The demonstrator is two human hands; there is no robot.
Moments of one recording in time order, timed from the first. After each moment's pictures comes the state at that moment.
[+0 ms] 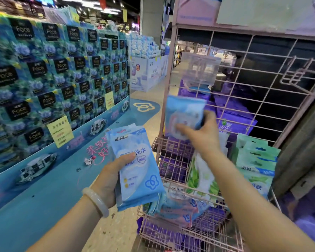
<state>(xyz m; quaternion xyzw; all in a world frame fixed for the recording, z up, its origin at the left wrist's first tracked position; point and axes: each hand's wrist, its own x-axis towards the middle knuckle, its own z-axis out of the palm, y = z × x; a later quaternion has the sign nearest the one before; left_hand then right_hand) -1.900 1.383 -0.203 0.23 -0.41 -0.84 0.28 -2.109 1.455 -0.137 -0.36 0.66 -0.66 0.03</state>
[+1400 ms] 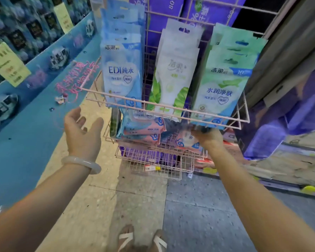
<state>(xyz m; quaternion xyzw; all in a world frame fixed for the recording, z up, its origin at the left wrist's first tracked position) -1.936 1.443 -0.311 0.50 -0.59 -0.48 0.42 -2.186 1.612 -0.359 -0.08 0.91 -0.35 0.20</state>
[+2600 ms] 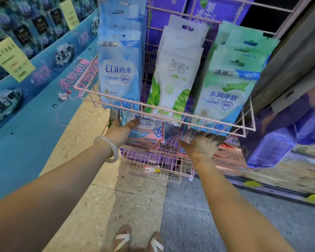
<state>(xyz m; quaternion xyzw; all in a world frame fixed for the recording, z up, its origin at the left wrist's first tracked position) -2.007 1.428 -0.363 0.50 -0.58 -0.63 0.15 -2.168 1.595 -0.392 -0.13 0.98 -0.04 0.11</state>
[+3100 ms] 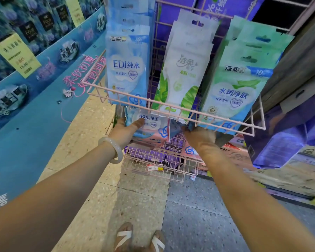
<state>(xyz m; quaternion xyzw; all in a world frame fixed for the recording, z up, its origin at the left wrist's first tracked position) -2.000 1.435 -0.369 0.47 -0.54 -0.67 0.17 -2.179 1.569 -0.379 -0.26 0.95 -0.07 0.14</state>
